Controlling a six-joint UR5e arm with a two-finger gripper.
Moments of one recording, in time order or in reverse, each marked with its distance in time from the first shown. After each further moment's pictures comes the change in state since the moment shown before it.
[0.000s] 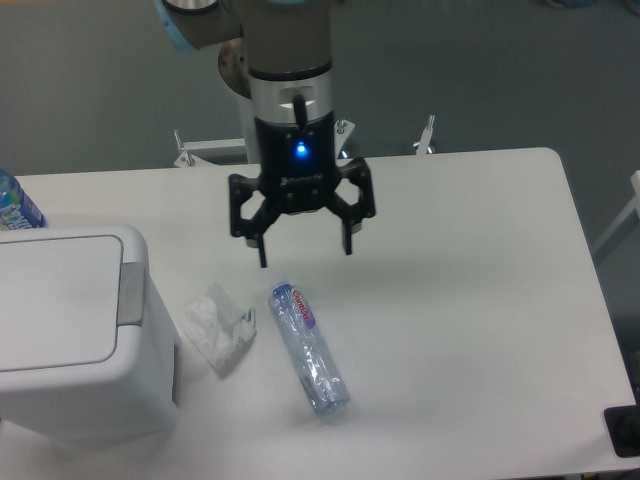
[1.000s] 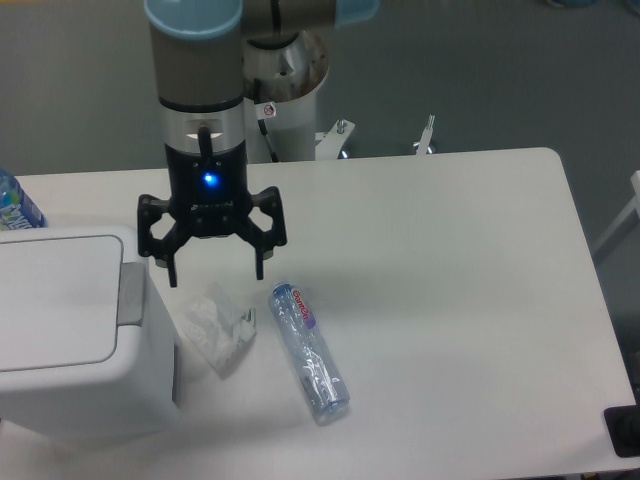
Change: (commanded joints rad) arm -0.112 -0.028 0.003 0.000 -0.002 -0.086
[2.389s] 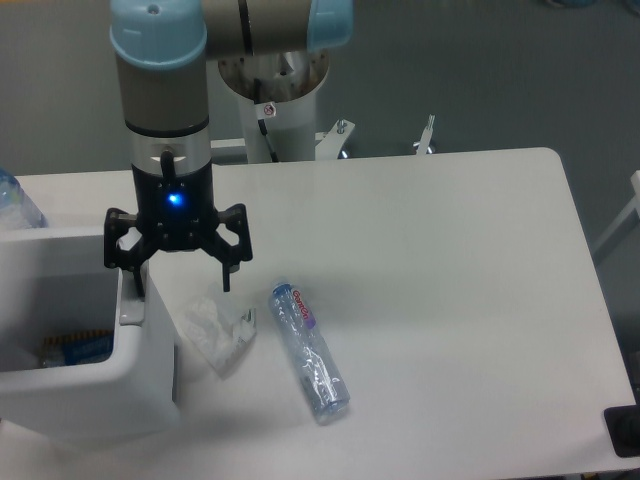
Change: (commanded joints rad) arm -0.035 -0.031 -0.003 0.000 0.002 -0.009
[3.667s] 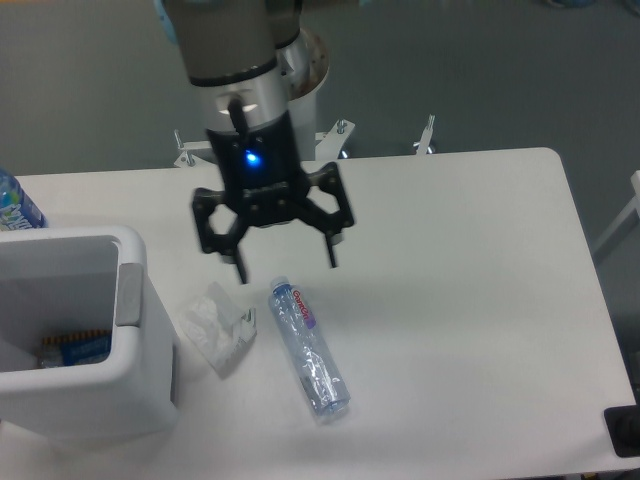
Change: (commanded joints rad) arm 0.147 0.011 0.103 -0.118 0.287 0.484
